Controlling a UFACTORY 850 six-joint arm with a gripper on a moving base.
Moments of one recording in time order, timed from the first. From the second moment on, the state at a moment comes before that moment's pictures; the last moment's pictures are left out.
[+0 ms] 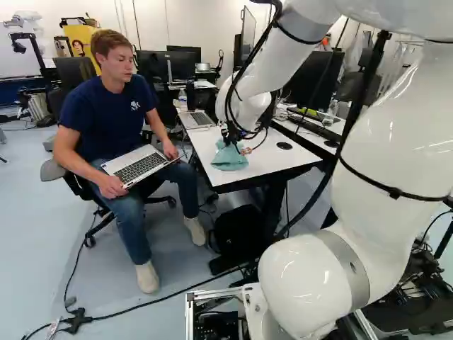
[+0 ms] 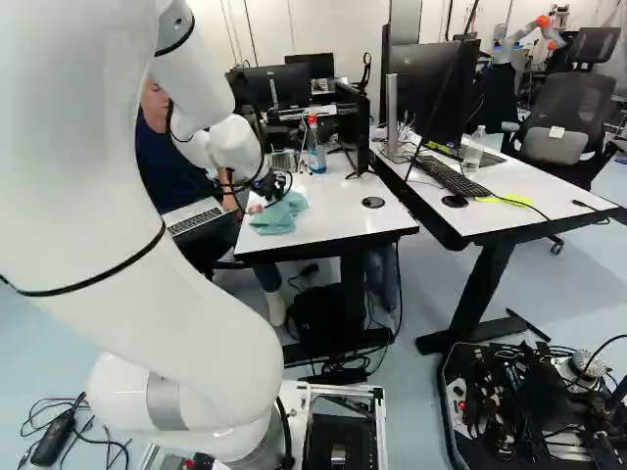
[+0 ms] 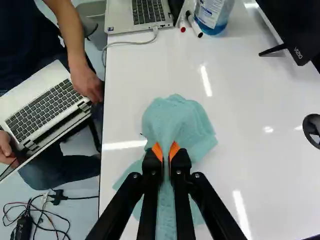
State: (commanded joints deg) arm 7.9 -2.4 -42.8 1.6 0.2 0.0
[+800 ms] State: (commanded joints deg) arm 9.9 -10.2 -47.4 1.6 0.2 0.0
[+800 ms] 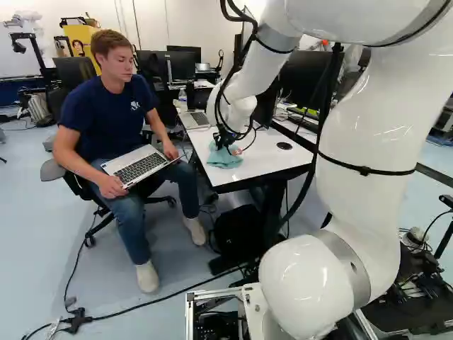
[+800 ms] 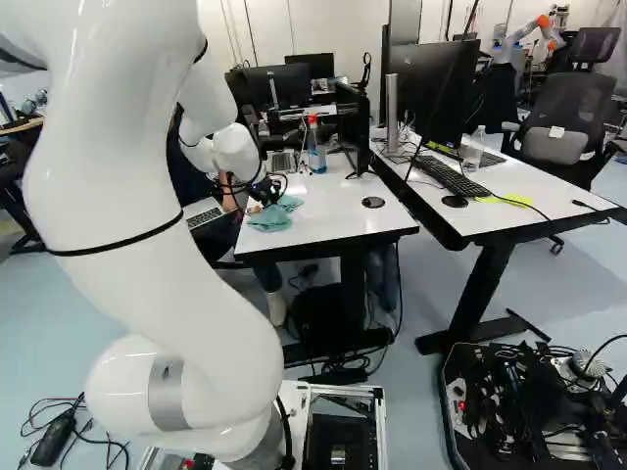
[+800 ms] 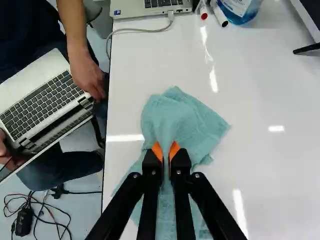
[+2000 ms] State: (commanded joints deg) arm 11.8 -12.4 -50.0 1.6 -1.4 0.0
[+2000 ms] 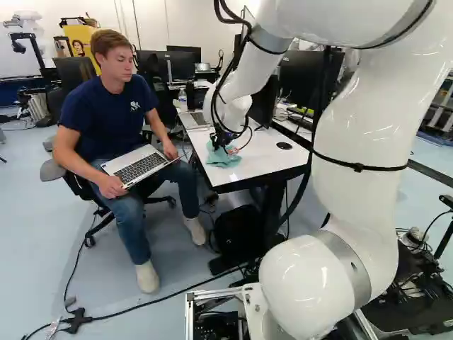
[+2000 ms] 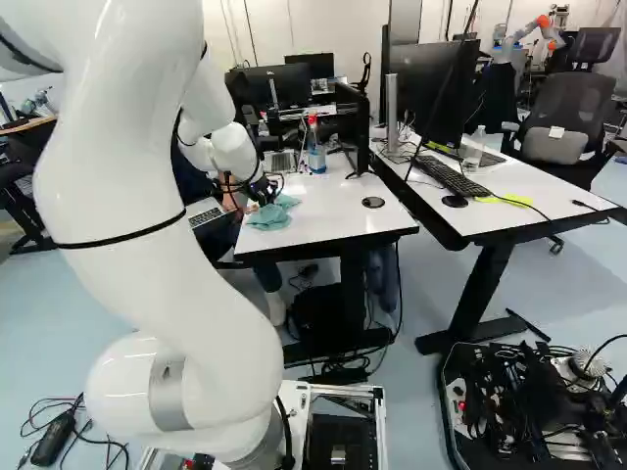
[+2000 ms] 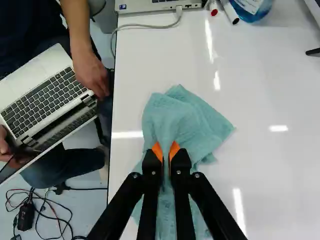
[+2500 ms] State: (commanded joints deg) arm 13.2 -7.0 -43.8 1.6 -1.4 0.0
